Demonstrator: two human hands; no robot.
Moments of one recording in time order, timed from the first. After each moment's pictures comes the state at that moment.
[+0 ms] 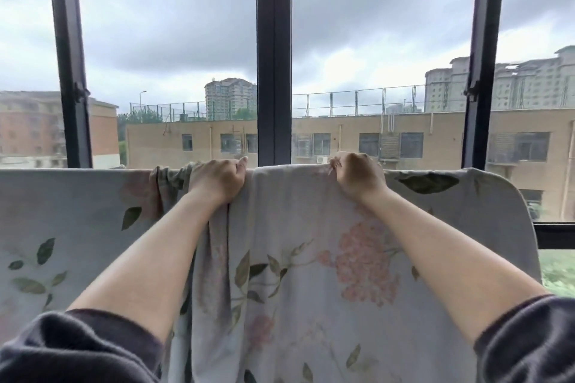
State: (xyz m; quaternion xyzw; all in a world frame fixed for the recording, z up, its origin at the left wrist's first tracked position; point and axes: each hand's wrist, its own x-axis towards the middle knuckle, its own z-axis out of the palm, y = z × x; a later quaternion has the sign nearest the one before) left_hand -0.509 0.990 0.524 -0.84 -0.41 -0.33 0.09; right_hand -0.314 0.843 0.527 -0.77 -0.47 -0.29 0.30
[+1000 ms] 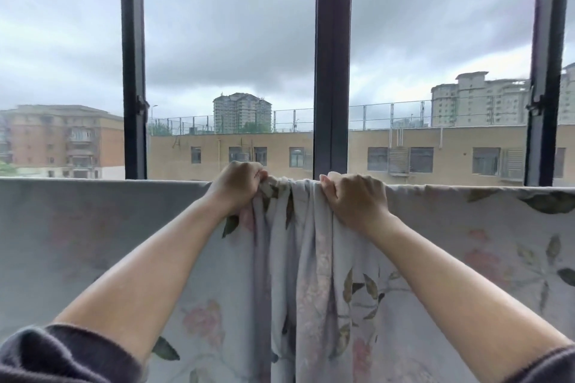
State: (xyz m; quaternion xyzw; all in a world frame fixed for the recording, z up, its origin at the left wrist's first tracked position) left_hand -0.639 1.107 0.533 -0.88 -0.24 -0.40 -0.01; right_hand -0.467 0.962 0.509 -0.73 -0.50 -0.42 0.21
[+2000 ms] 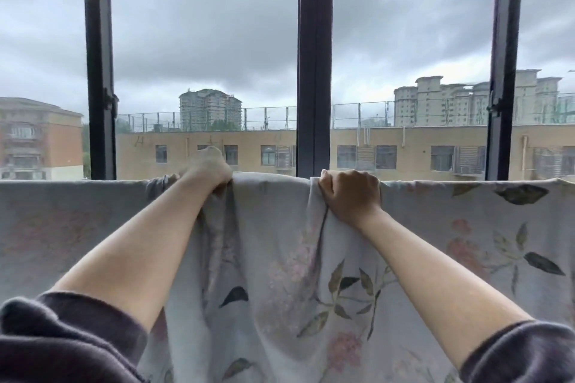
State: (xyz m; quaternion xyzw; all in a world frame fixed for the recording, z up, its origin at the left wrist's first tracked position) left_hand -0.646 1.151 0.557 -0.82 -0.44 -0.36 -0.06; right_hand -0.471 0.975 0.508 -0.74 -0.44 -0.44 0.25
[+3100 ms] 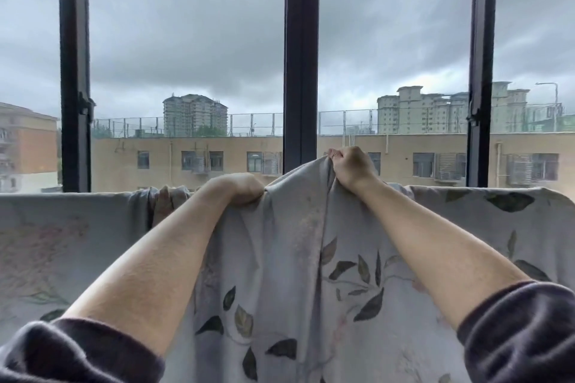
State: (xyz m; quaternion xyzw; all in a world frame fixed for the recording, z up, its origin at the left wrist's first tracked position) left_hand -0.602 1.100 0.561 -0.92 -0.33 -0.16 -0.12; right_hand -0.432 0.980 0.568 -0.79 -0.37 -0.23 0.43
